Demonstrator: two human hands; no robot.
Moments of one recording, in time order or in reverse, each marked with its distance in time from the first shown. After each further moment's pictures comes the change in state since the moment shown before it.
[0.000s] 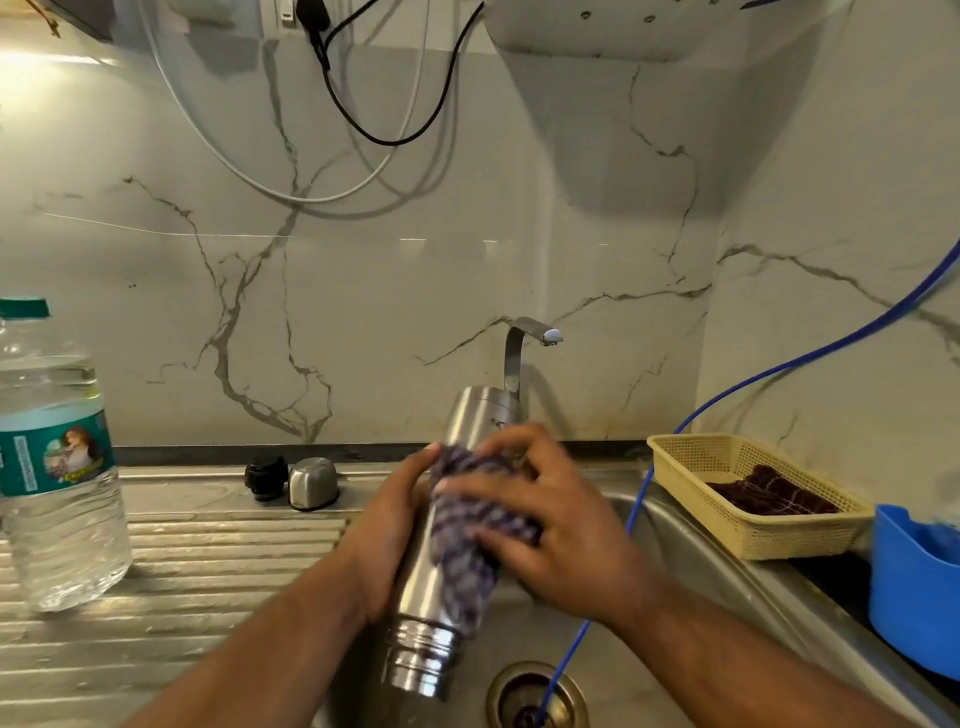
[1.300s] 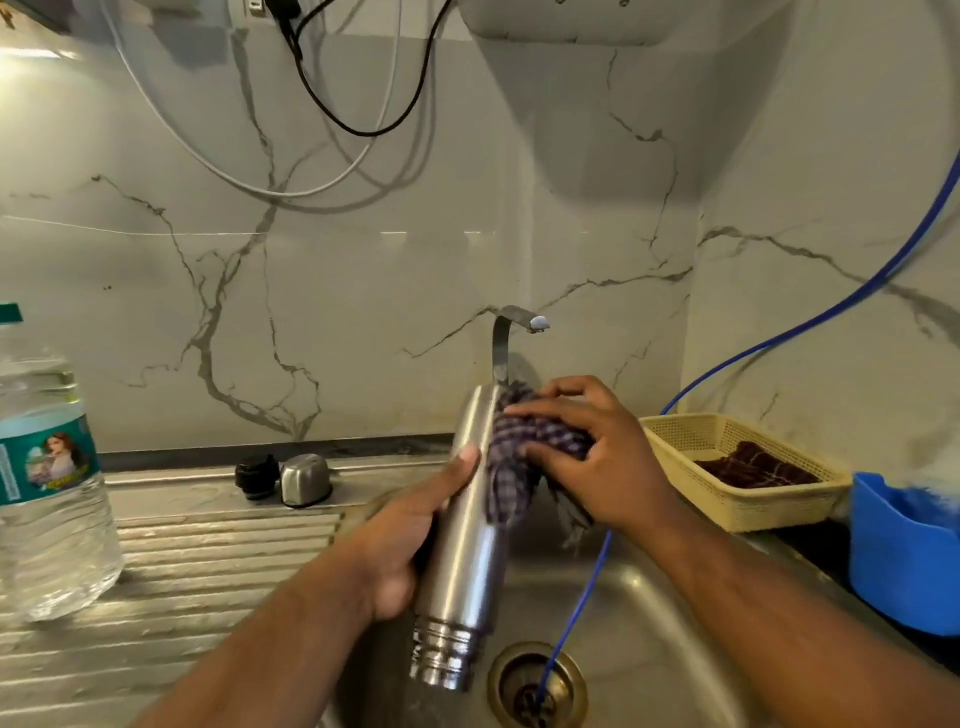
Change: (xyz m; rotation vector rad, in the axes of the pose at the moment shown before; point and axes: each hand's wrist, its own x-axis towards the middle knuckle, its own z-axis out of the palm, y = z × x) left_hand -0.004 -0.008 0.012 0.194 0.025 -0.051; right_hand 0.008 0.040 -0.021 0.150 0.265 0.293
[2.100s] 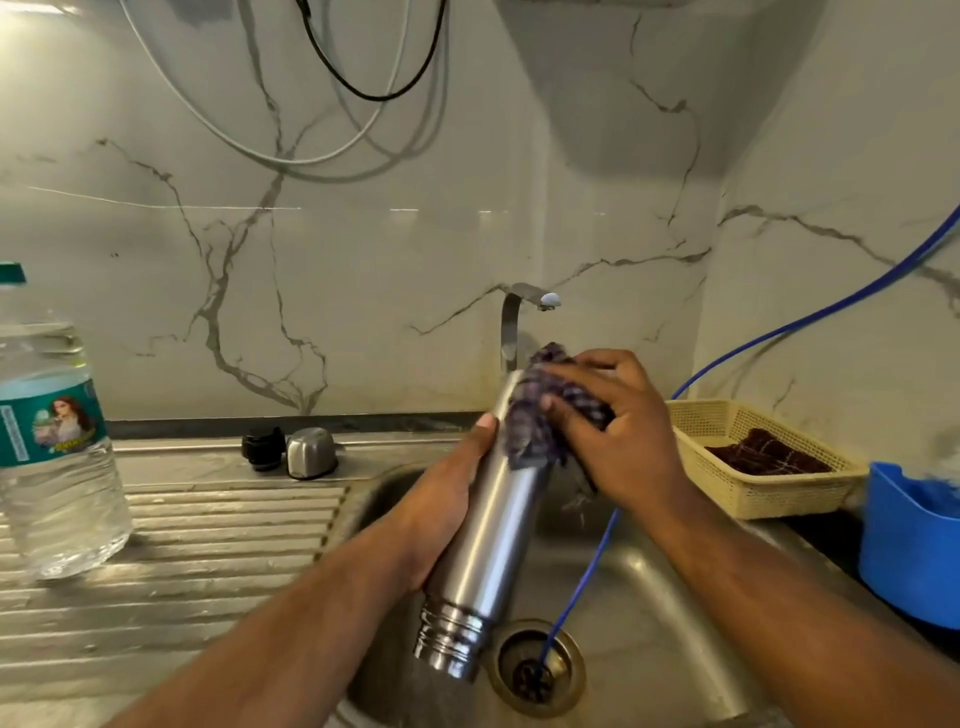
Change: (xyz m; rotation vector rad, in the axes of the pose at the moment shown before) left_hand -0.005 -0.001 0.027 0.251 0.041 0.161; right_hand 0.000 -0.001 0.003 -0.043 0.189 0.065
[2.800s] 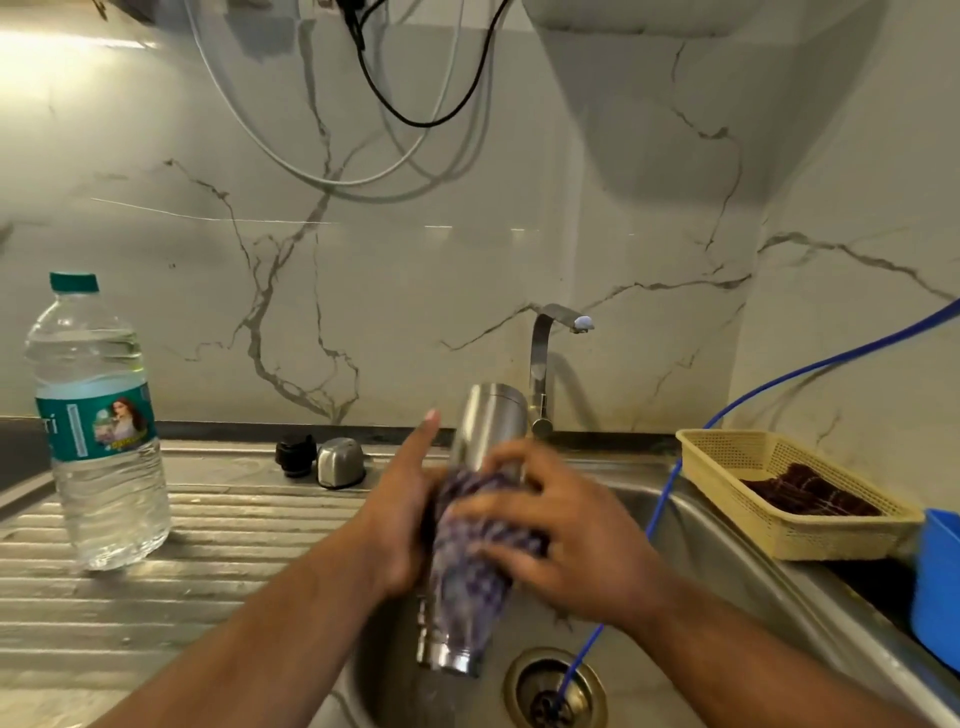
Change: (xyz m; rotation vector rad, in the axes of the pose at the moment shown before) left_hand 0.004 0.000 -0.046 -0.369 0.000 -0.133; right_hand -0.034 -0.029 0.021 -0.160 -0.475 -0.566
